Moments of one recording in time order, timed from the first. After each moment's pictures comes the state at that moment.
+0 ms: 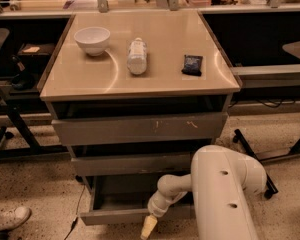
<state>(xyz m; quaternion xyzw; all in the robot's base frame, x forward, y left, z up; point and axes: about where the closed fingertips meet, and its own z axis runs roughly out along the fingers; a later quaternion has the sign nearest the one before) 0.472 0.013 0.160 -0.58 0.77 0.26 0.06</state>
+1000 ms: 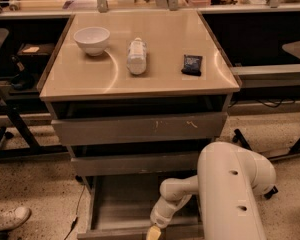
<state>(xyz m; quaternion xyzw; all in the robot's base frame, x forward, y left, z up) 0.402 0.008 0.193 -0.56 0.77 0.31 -0.02</state>
